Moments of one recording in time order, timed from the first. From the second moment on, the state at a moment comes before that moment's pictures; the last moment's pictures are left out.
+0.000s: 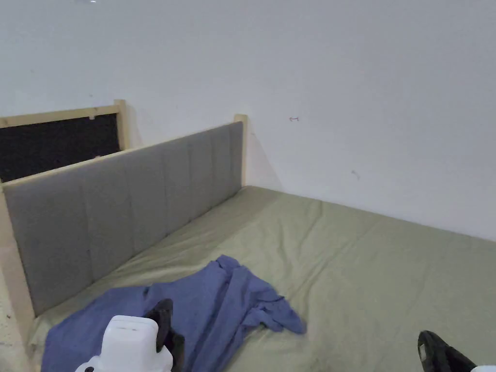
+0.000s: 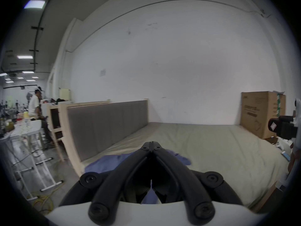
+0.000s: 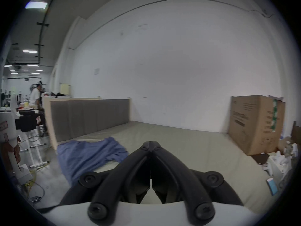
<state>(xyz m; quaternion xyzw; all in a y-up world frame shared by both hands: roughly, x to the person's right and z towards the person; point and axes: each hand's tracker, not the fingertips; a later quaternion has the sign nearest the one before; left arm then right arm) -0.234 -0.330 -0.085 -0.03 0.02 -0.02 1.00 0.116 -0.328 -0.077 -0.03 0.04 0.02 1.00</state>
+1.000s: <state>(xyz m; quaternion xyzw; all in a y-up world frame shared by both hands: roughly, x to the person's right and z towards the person) -0.187 -0.479 -0.523 -0.38 -0.09 0.03 0.92 0.127 -0.411 -0.289 -0.13 0.09 0.03 0.99</state>
